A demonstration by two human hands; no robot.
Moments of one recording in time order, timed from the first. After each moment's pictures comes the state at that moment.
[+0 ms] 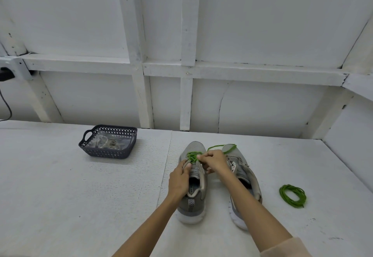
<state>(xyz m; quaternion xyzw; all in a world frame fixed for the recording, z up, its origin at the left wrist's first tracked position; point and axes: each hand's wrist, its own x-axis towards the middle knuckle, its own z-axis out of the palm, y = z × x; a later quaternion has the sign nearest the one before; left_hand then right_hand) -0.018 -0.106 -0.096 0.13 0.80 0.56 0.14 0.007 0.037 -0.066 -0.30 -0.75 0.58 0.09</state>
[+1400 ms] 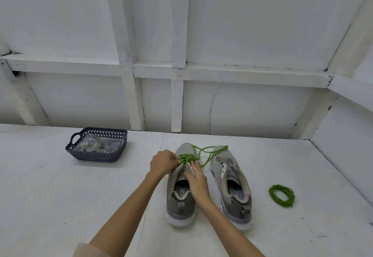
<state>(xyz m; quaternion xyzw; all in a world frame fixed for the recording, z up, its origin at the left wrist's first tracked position) -0.080 -0.102 -0.058 0.24 0.93 0.27 0.11 0.037 -0.019 -0.096 -0.27 -0.77 0.57 0.13</state>
